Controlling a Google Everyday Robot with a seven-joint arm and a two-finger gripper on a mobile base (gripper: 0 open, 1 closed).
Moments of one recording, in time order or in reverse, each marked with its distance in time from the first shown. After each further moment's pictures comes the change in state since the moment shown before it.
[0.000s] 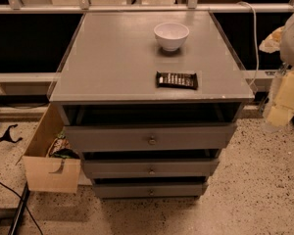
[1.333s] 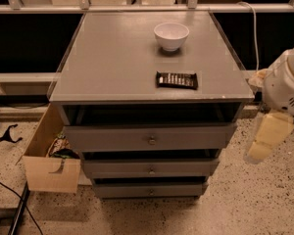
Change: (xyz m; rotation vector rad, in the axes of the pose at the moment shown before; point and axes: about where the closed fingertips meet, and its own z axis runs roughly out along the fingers) arm 0.010 0.033 0.060 -0.019 -0.010 0.040
